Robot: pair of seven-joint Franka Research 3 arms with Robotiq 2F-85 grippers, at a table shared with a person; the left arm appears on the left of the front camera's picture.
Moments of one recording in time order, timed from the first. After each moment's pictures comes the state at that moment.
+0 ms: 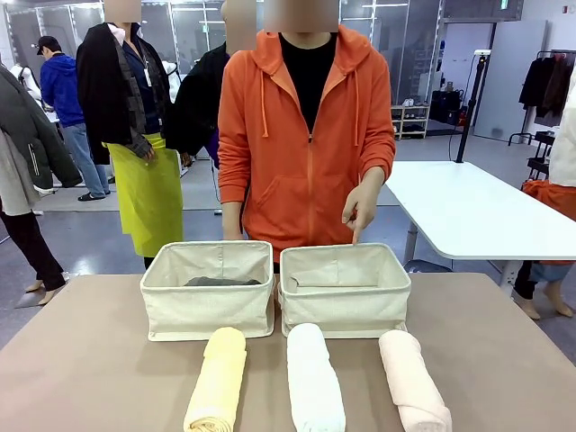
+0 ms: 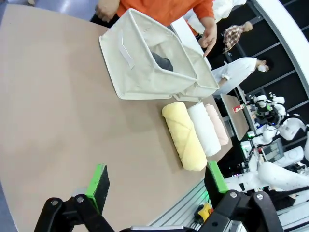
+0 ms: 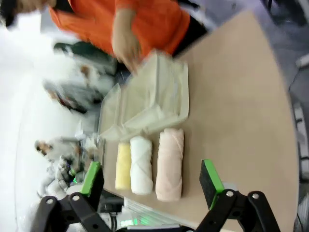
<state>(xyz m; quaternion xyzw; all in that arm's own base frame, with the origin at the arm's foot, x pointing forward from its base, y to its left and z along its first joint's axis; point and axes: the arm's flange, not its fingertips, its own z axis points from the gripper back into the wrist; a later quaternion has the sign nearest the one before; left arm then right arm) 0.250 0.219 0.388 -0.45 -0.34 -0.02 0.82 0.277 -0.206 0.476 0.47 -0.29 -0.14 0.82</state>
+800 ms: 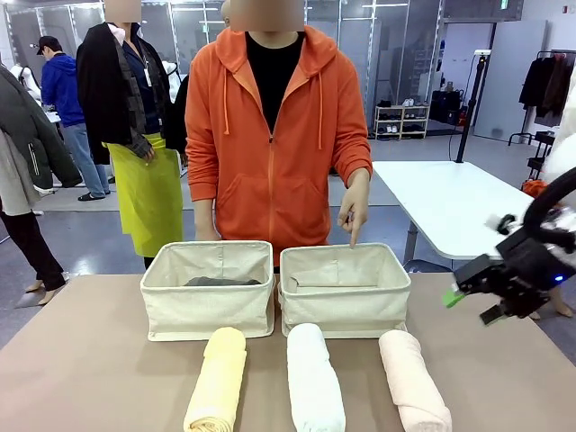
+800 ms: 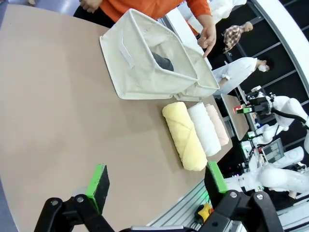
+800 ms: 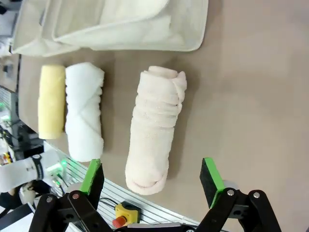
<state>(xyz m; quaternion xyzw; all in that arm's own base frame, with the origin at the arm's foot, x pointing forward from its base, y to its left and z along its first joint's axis) 0.249 0.219 0.388 -0.45 -0.34 -0.02 0.82 0.372 0.029 0.433 0.27 -0.11 0.04 0.95</state>
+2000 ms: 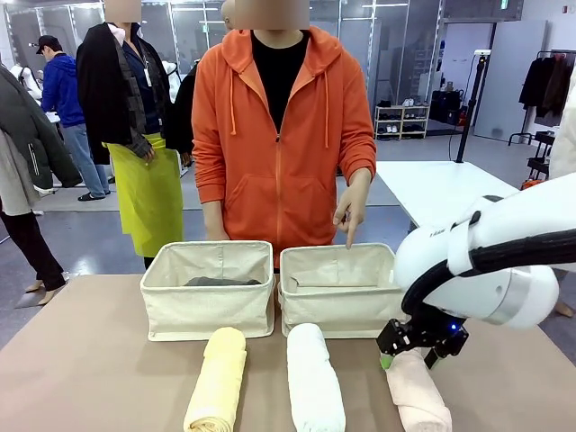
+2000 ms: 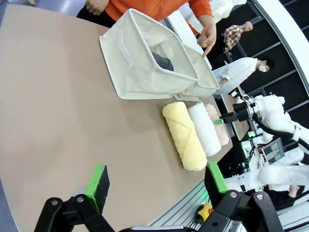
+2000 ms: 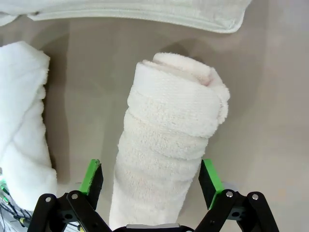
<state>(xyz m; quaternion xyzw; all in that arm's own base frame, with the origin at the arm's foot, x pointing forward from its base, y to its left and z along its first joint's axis) 0.250 0.219 0.388 -0.45 -0.34 -0.02 0.83 0.381 0.152 0.337 0.11 -0.07 0.08 0.99</state>
